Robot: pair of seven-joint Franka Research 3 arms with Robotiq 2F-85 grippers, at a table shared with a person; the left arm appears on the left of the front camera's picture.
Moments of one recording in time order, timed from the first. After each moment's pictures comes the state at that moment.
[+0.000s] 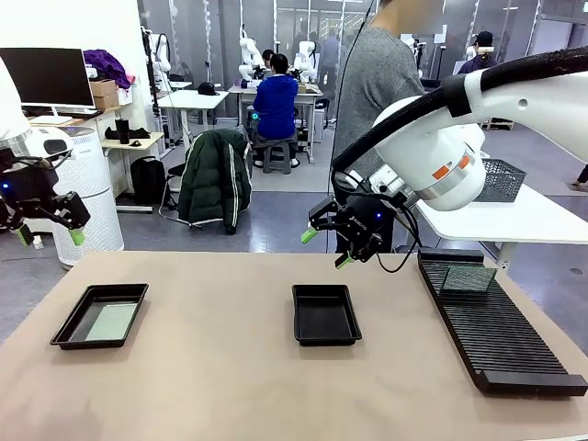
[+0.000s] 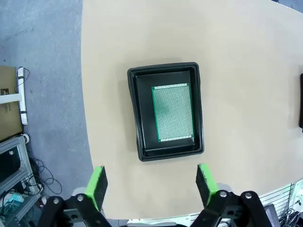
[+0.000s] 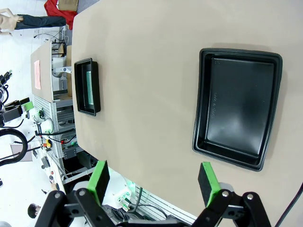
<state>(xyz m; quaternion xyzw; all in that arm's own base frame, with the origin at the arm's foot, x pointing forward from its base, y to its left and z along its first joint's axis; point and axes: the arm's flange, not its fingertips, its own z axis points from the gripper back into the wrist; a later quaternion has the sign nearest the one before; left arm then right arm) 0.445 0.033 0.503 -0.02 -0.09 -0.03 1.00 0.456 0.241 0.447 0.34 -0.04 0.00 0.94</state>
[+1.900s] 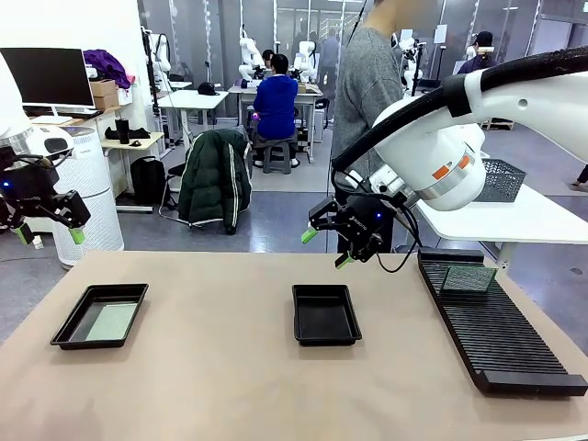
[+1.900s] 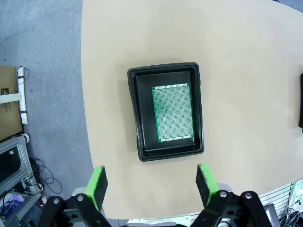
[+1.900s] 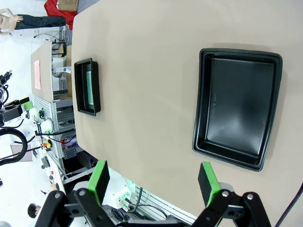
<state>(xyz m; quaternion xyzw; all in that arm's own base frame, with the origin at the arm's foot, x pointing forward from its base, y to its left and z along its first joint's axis) 0.446 0.033 0.503 -0.02 -0.09 -0.03 1.00 0.456 0.241 0.447 0.34 -0.04 0.00 0.94</state>
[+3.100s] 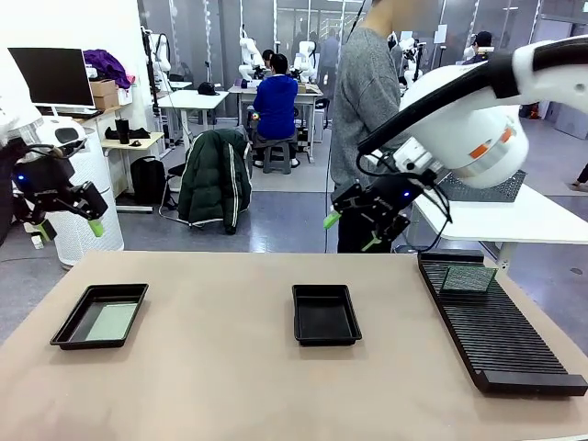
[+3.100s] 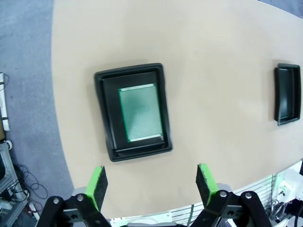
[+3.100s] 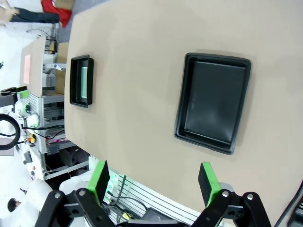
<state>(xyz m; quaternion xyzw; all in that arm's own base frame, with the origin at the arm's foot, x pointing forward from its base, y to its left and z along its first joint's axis) 0.449 0.006 0.516 -0.08 -0.09 -0.04 0.99 0.434 0.200 0.505 0.30 -0.08 0.04 0.95</state>
